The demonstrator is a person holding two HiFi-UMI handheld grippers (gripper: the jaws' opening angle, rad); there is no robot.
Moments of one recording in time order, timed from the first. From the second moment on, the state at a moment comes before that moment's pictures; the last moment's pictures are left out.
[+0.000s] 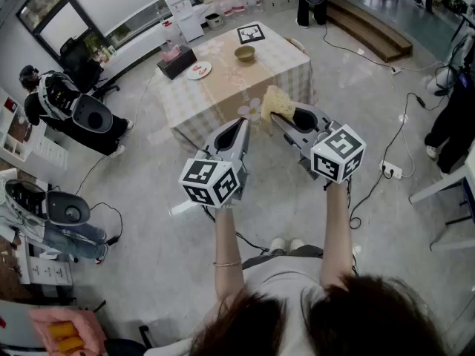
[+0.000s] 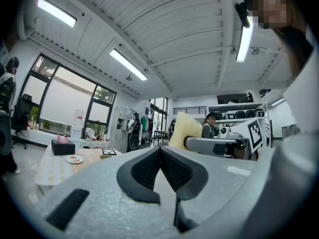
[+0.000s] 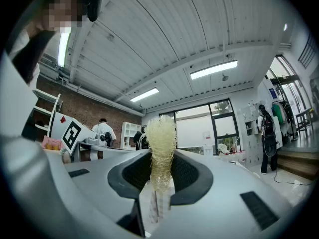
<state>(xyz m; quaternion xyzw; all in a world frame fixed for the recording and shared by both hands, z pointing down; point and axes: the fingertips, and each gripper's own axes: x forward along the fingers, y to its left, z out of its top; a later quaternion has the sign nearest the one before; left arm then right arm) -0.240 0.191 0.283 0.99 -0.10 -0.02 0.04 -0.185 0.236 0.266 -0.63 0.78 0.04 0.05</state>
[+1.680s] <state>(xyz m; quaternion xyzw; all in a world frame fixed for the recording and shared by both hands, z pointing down) -0.196 0.165 0.307 0.99 -0.14 -0.01 0.07 -0.118 0.206 0.294 -0.63 0.78 -0.01 0.03</state>
